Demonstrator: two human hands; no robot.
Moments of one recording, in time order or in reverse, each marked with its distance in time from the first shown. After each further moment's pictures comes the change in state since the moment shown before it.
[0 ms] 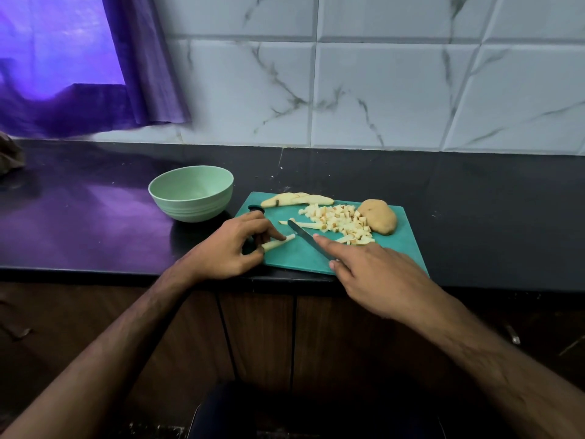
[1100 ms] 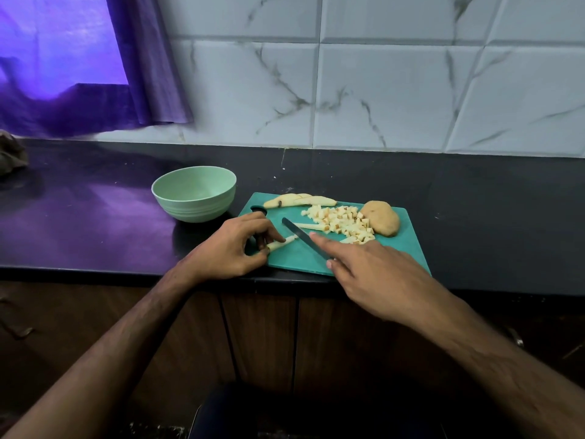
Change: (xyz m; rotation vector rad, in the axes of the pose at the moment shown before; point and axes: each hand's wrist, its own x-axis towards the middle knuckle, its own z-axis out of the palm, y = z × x) left_hand -0.001 -0.001 0.001 0.000 0.067 0.014; right_hand -0.002 -0.008 -0.007 0.005 0.005 -0.029
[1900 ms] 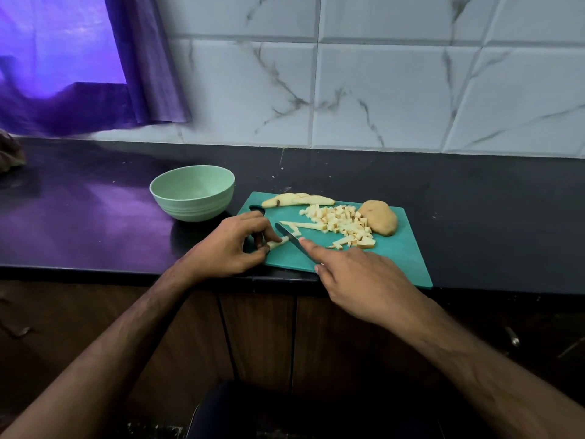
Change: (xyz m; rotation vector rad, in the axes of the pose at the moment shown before) left_hand 0.001 -0.003 0.002 0.036 0.025 0.027; right_hand 0.008 -0.012 0.013 -0.039 -0.027 0.009
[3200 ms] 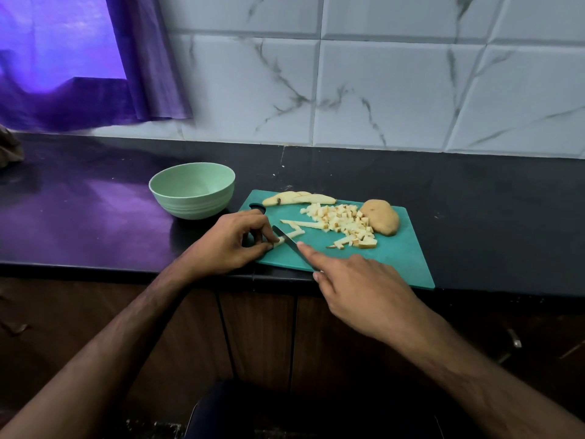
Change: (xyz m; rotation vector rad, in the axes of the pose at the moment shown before) left_hand 0.001 -0.007 0.001 -0.050 0.029 0.004; right_hand -0.011 -0.007 0.004 0.027 -0.003 -0.002
